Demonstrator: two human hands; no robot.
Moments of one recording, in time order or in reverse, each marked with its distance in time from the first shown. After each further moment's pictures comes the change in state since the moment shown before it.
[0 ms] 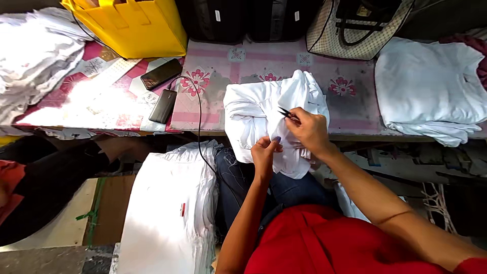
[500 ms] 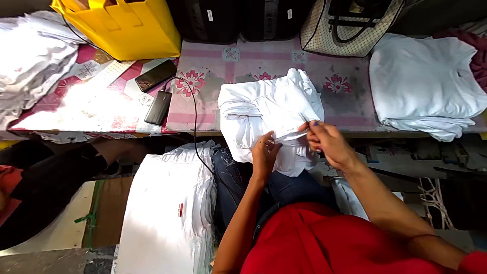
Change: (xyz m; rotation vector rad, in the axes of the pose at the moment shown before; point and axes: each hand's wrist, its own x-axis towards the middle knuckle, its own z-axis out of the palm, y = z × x) left_hand -0.008 -0.002 -0.011 0.641 -0.219 0.375; right_hand -0.038 0.008 -0.059 0.888 -0.322 0.677
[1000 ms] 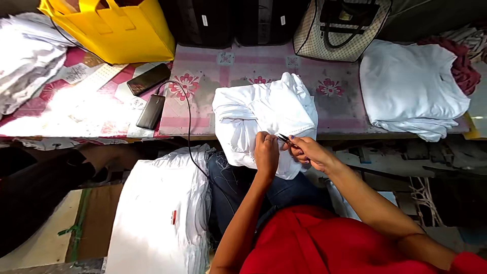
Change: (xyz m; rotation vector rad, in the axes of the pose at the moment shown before) left_hand 0.019 0.002 0.037 0.262 0.175 0.094; right_hand 0.015 0.024 0.010 0.149 -0.190 0.406
